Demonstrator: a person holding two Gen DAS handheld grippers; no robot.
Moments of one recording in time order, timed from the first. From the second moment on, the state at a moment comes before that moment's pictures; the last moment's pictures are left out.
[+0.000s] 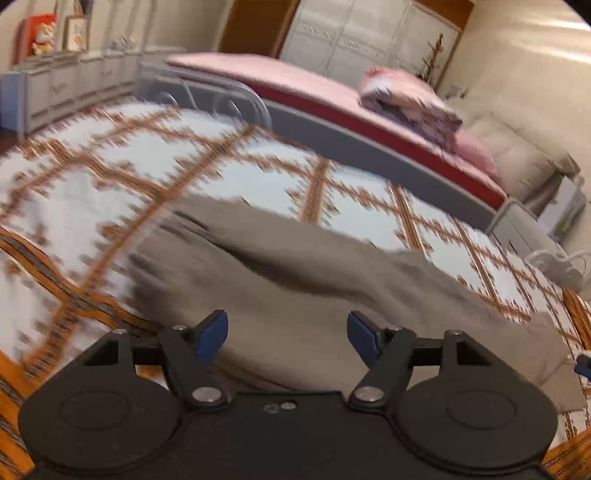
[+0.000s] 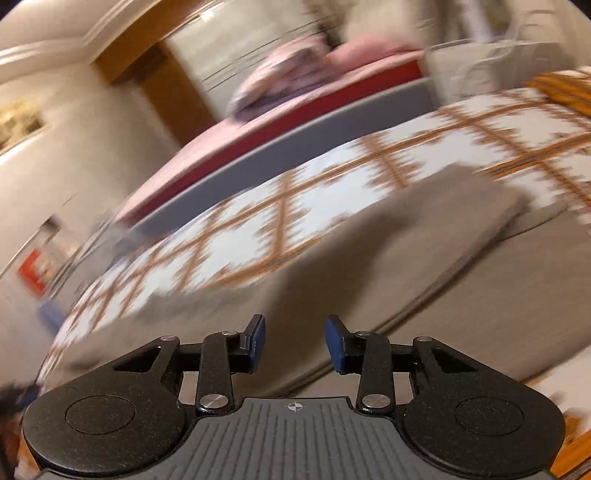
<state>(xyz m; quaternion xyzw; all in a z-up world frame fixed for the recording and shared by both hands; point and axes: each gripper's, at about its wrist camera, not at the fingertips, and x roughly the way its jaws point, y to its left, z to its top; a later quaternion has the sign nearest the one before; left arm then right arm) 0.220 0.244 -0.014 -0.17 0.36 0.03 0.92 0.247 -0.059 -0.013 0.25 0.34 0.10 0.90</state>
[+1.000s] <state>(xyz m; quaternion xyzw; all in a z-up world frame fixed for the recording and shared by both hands) 0.248 0.224 -0.055 -0.12 0.43 0.02 0.90 0.249 -0.196 -0.054 0.38 0.40 -0.03 0.83</state>
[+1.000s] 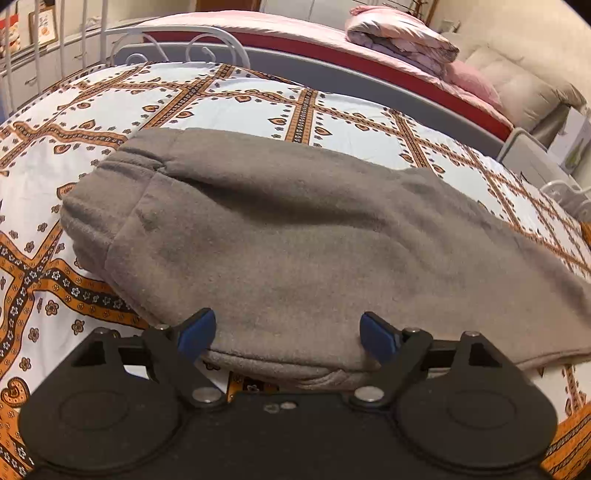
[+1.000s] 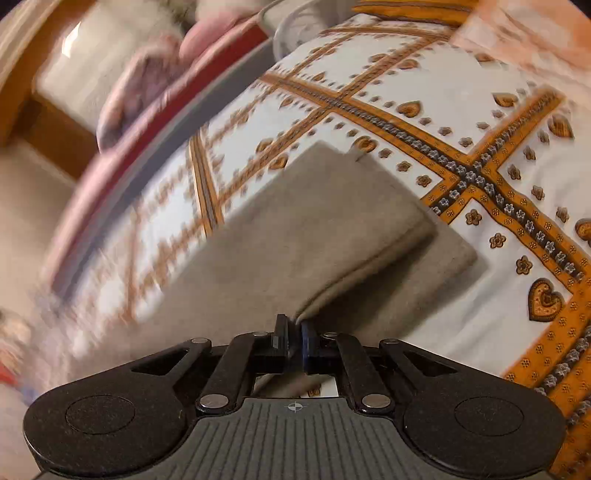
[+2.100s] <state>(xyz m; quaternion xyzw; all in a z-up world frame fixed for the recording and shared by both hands) 0.244 0.227 -0.055 -0.11 0.43 0.01 0.90 0.227 -0.235 -0.063 0.35 0.41 -0.11 0.84</state>
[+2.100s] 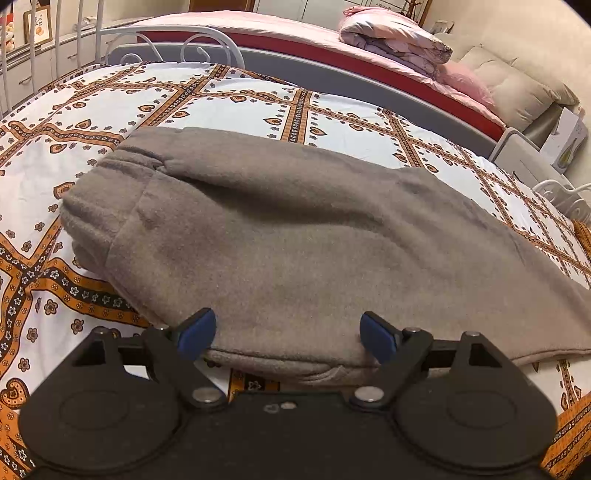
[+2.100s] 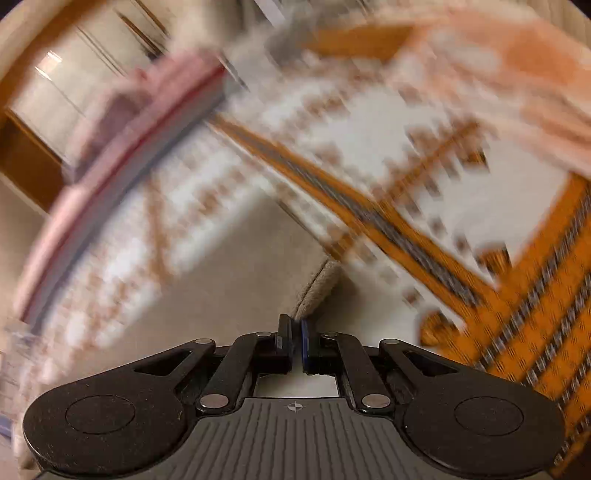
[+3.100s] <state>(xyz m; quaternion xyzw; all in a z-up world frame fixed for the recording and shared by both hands) 0.337 0.353 -0.050 -0.15 0.35 0.10 0.92 0.463 0.197 -0.033 0.03 0.35 0.34 0.87</state>
